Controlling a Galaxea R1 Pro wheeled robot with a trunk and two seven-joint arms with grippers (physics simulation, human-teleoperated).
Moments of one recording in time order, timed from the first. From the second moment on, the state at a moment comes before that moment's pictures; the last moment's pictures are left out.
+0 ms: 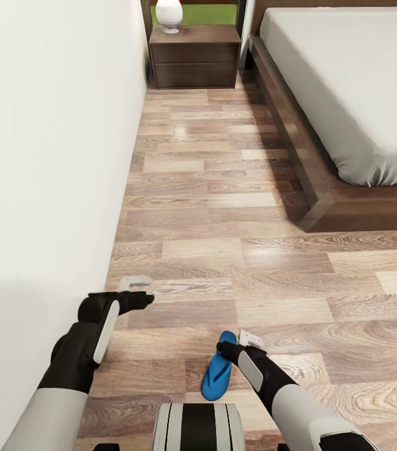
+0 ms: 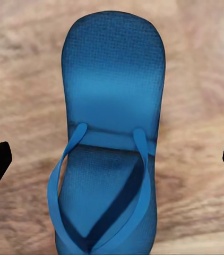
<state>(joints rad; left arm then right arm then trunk) -0.62 -0.06 0.00 -1.31 0.04 0.95 -0.01 -0.72 0.17 0.06 -0.35 -0.42 0.25 -0.16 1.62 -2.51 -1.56</state>
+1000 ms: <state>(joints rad) -0.61 -0.06 0.00 -1.36 0.06 0.96 -0.01 -0.72 0.17 0.06 -0.33 -0.42 0.25 -0.16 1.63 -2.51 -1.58</state>
